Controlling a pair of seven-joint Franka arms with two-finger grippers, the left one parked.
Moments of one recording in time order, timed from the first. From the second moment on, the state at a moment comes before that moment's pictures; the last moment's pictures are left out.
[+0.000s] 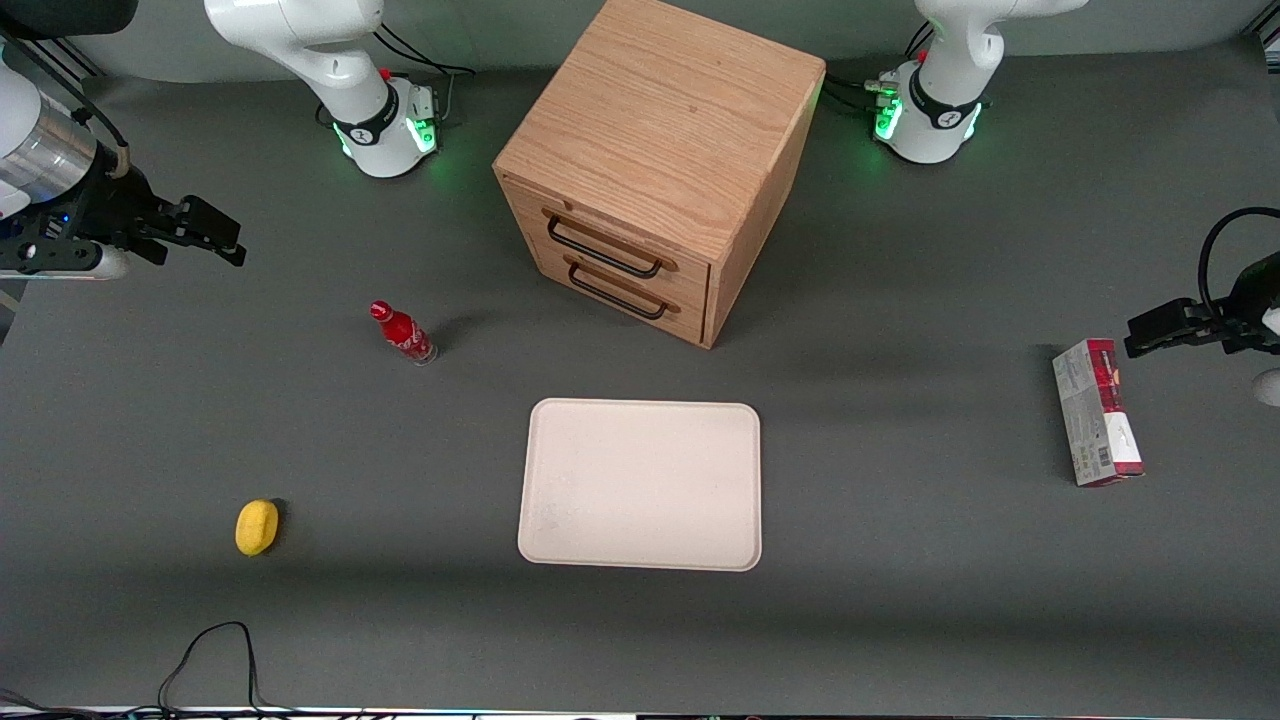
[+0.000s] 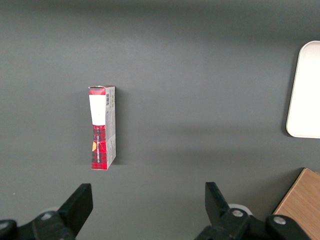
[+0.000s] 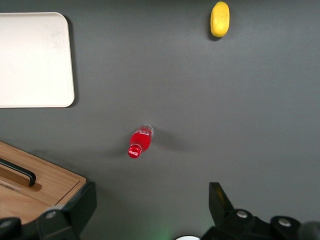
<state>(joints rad) 0.08 -0.16 0.00 -1.79 0.02 1.60 0.15</state>
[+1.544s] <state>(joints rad) 0.09 0.38 0.74 -1.42 0.04 1.57 -0.12</state>
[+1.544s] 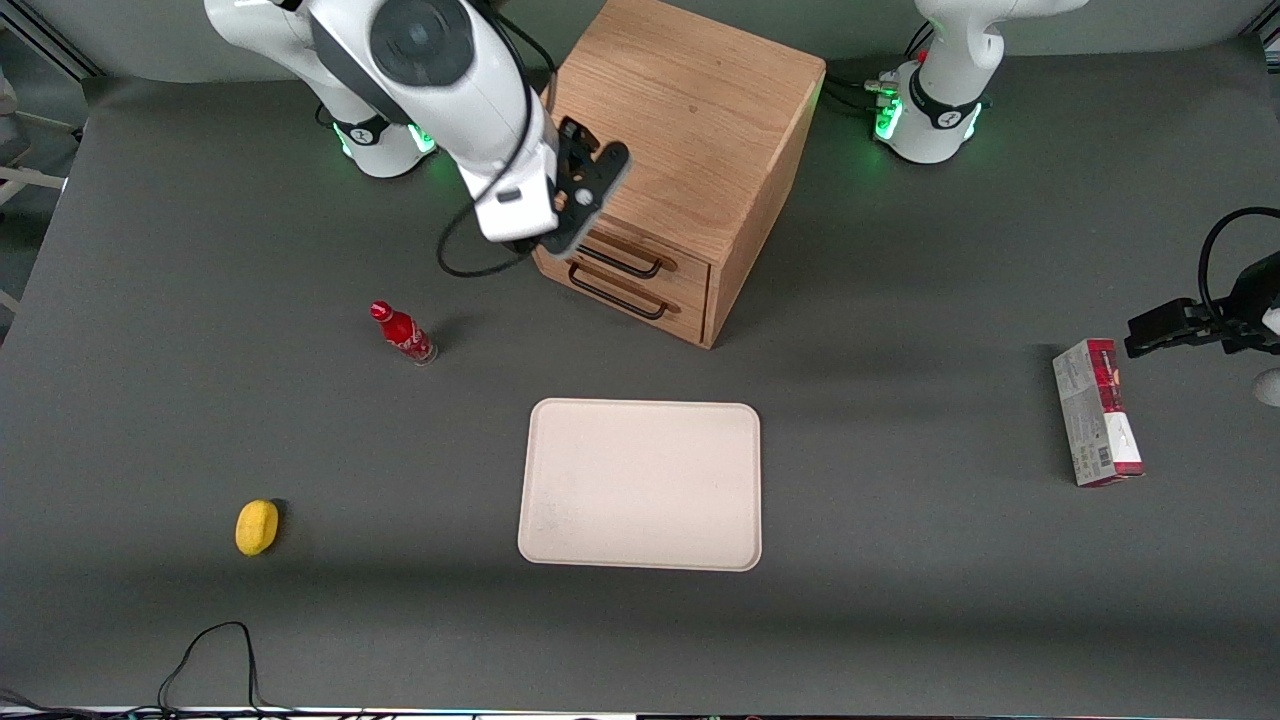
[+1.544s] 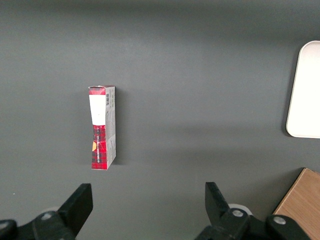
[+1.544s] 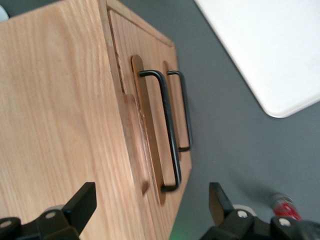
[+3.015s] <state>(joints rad) 0.09 0.53 0.74 -1.56 -0.08 1.78 -0.32</state>
